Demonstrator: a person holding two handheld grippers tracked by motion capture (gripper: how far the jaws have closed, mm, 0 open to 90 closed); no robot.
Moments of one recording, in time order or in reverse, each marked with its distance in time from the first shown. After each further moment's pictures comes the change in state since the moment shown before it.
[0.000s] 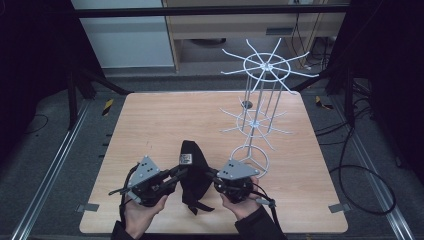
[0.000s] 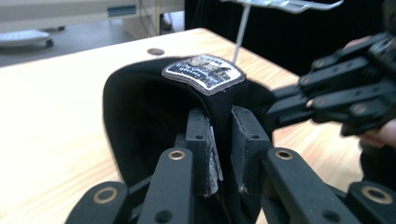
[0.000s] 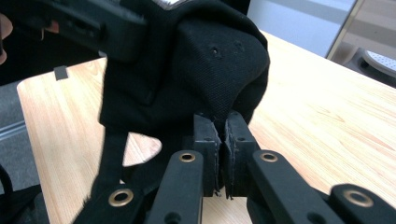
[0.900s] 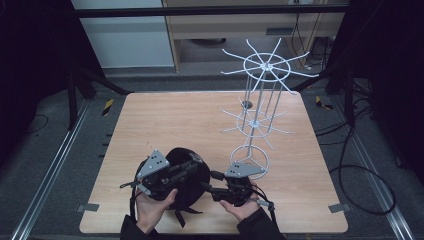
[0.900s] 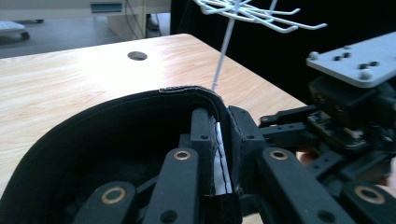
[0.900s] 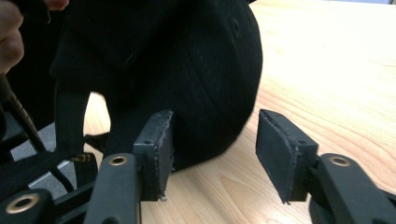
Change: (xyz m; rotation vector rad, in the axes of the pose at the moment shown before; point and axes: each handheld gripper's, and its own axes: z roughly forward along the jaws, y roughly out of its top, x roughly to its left) left arm -0.014 0.019 0.026 -0.020 -0.082 -0.047; right arm -0.015 -0.041 0.018 -0.024 0.154 0.237
